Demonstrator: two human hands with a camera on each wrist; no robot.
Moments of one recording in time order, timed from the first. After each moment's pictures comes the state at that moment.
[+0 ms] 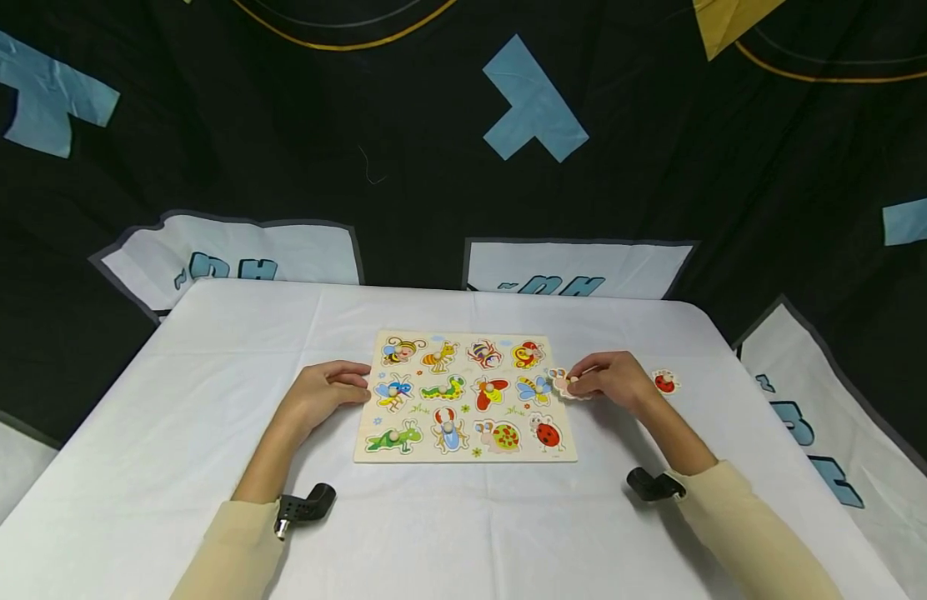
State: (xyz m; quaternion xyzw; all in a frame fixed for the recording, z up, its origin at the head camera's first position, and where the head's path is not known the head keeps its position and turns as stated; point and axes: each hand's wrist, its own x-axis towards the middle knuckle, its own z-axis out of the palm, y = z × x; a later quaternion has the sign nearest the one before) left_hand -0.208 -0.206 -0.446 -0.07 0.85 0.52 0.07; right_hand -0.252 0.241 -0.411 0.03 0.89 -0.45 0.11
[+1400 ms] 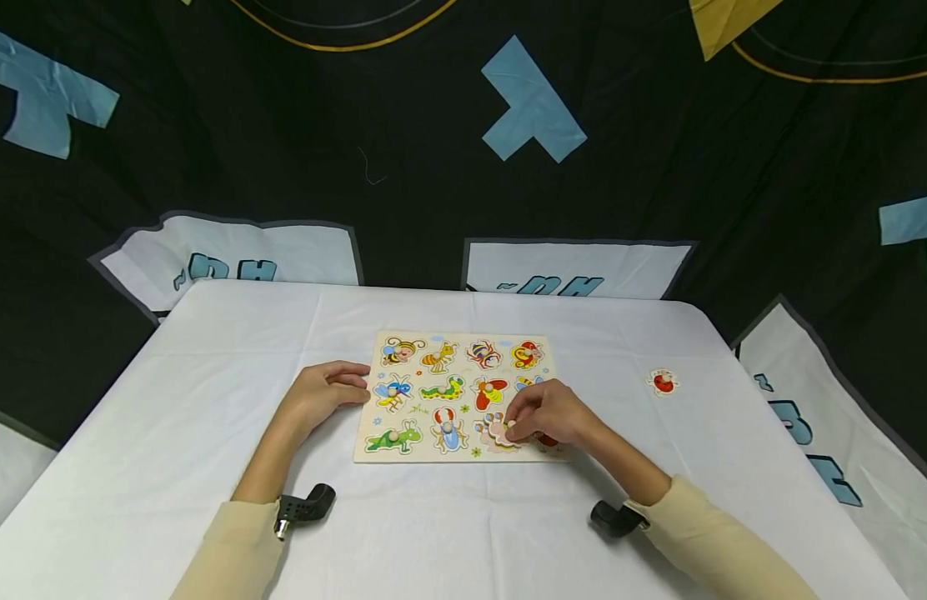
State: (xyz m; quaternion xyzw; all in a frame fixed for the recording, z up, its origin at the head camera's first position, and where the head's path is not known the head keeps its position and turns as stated) left_hand -0.208 -0.205 -0.445 -0.07 0.85 0.51 0.06; right_hand -0.208 0.163 -0.421 -0.10 0.88 -0.43 0.19
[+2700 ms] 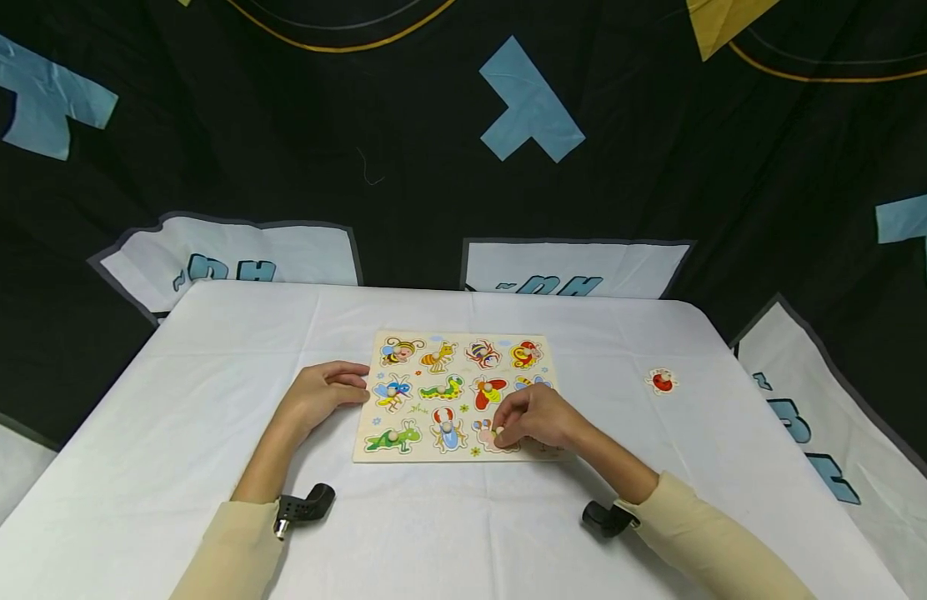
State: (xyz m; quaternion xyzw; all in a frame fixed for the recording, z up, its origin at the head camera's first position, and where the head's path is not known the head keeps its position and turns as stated) left_hand -0.208 -0.206 -0.446 -0.07 0.85 0.51 0.06; right_hand -0.204 0.148 -0.422 -0.13 0.87 -0.42 0.20
